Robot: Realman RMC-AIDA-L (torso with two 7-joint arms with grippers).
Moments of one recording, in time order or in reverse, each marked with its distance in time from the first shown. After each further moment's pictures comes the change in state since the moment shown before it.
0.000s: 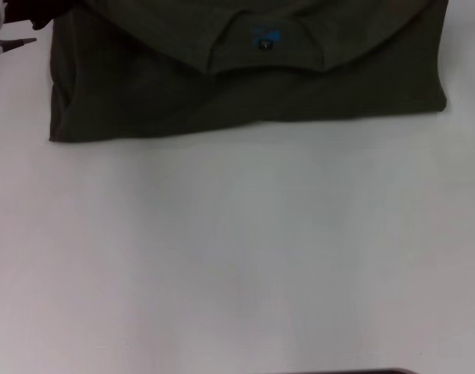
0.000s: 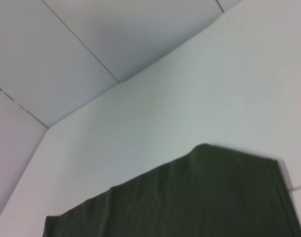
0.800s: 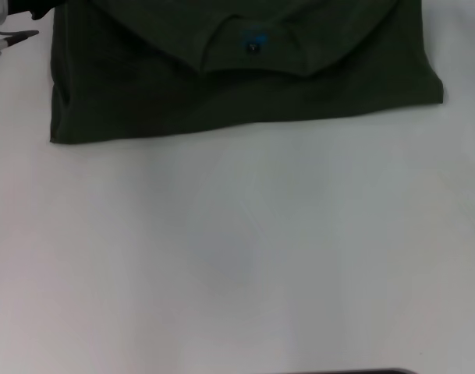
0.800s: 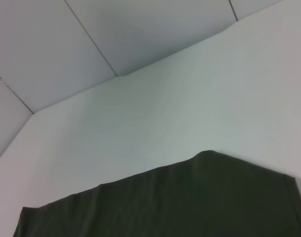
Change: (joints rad) left arm -0.004 -0.014 0.001 -0.011 -0.051 -0.067 0.069; right arm 0.081 0.032 -0.097 0.072 0.001 0.184 -0.077
